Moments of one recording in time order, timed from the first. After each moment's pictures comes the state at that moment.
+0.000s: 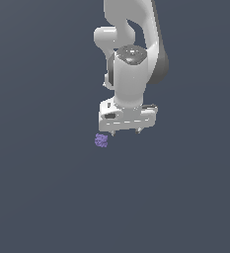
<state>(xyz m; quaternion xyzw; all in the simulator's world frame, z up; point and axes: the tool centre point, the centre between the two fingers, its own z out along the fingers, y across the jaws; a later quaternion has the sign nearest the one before) 0.009 0.044 0.199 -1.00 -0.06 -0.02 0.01</state>
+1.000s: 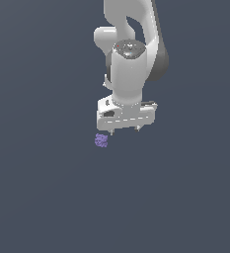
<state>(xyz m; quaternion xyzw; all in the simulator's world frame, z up) 0.010 0.039 0.210 -1.00 -0.08 -0.03 0.01</state>
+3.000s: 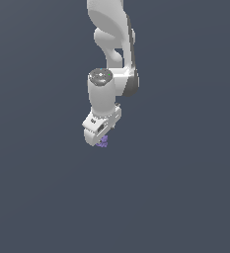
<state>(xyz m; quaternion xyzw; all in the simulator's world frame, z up) -0.035 -0.040 0.124 -0.89 -0.45 -0.01 0.00</state>
